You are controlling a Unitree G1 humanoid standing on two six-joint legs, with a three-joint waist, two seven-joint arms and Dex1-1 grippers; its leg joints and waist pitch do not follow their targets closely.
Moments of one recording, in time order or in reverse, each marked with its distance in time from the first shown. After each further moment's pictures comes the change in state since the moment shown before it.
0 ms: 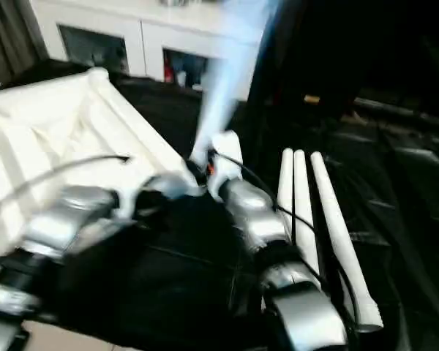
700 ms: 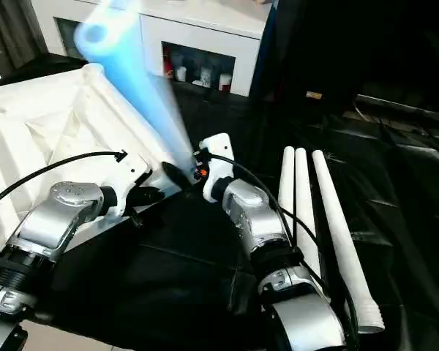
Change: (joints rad) left arm 0.001 0.012 0.000 -0.003 0.001 -0.005 -0.015; right arm 0.005 0.003 0.001 -0.092 0.001 0.065 0.100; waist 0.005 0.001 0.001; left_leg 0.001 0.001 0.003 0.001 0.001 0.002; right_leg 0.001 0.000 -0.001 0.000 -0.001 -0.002
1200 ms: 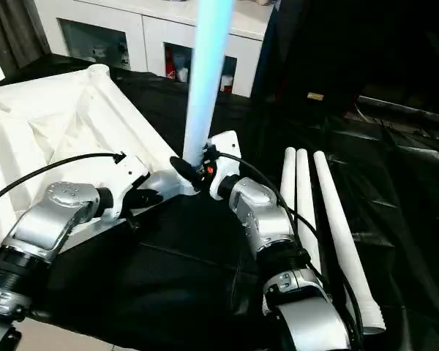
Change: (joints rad) left arm 0.006 0.032 -0.016 0.000 -0.001 -0.029 -0.050; right arm 0.019 -0.010 -0.020 -0.033 0.001 0.002 0.027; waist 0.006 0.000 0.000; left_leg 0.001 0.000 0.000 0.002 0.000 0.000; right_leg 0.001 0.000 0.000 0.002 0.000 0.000
